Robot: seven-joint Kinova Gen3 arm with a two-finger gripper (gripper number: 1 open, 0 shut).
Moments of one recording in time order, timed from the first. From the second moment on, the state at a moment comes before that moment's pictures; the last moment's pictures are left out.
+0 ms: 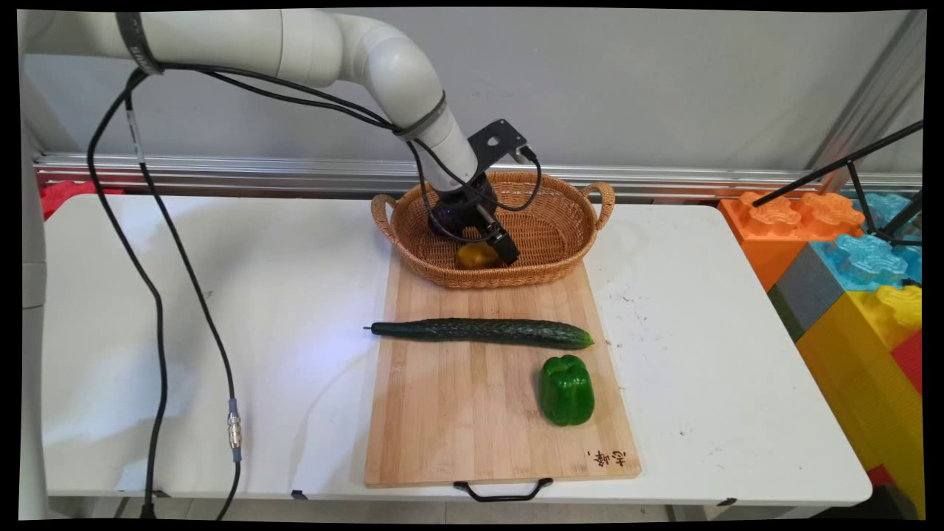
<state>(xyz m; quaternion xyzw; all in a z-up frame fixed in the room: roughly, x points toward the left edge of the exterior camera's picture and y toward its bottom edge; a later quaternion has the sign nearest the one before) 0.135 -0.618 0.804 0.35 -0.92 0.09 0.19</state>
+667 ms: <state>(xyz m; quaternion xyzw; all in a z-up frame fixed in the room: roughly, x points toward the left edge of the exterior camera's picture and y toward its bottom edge) 0.129 -0.624 0.804 0.34 -0.92 0.08 0.17</state>
